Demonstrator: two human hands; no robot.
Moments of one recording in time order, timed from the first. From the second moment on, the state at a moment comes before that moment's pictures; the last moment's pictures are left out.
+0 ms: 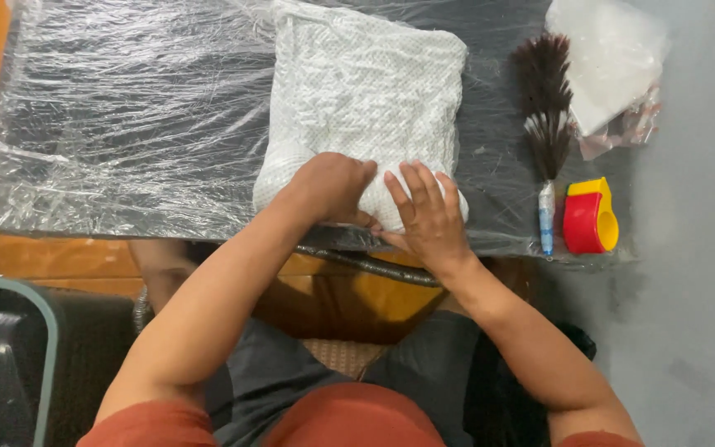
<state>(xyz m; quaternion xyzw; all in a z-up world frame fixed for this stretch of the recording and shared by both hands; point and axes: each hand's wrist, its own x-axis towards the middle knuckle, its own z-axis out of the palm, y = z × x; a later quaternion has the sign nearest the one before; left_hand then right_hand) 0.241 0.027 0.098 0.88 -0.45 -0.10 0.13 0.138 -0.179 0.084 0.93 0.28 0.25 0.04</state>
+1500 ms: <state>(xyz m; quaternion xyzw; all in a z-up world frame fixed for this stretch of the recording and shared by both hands) 0.258 0.055 0.140 0.89 -0.40 -0.17 0.12 0.197 -0.212 0.171 0.95 0.13 -0.19 -0.22</state>
